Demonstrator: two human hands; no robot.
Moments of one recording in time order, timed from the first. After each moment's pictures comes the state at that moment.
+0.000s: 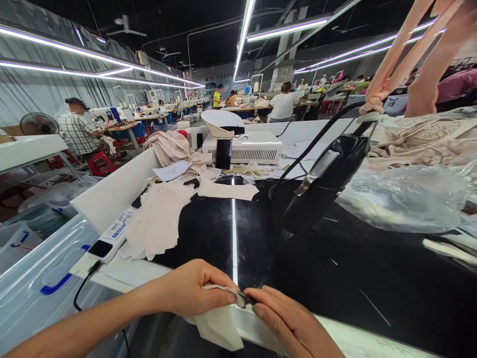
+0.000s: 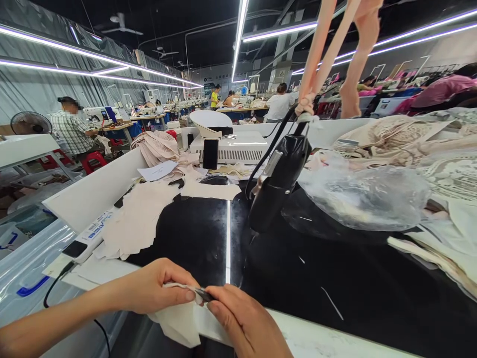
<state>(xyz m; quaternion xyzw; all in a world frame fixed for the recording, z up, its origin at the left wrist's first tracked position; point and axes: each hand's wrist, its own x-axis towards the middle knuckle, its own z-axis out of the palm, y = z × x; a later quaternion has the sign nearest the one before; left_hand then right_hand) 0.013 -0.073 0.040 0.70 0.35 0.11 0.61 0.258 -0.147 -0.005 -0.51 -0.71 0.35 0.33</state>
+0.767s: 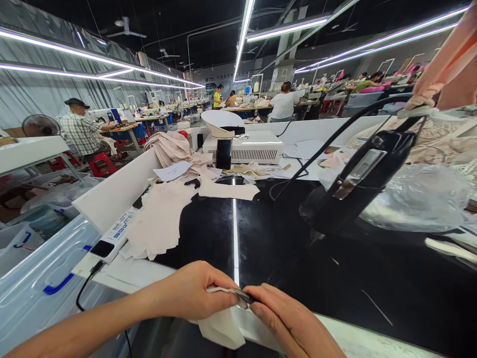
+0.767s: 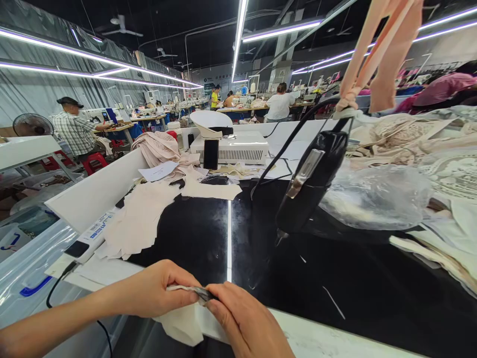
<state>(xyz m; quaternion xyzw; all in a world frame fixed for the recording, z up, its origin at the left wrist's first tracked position) 0.010 -0.073 0.041 0.74 0.36 0.10 0.57 0.252 -0.144 -0.011 -0.51 -0.72 0.33 0.33</state>
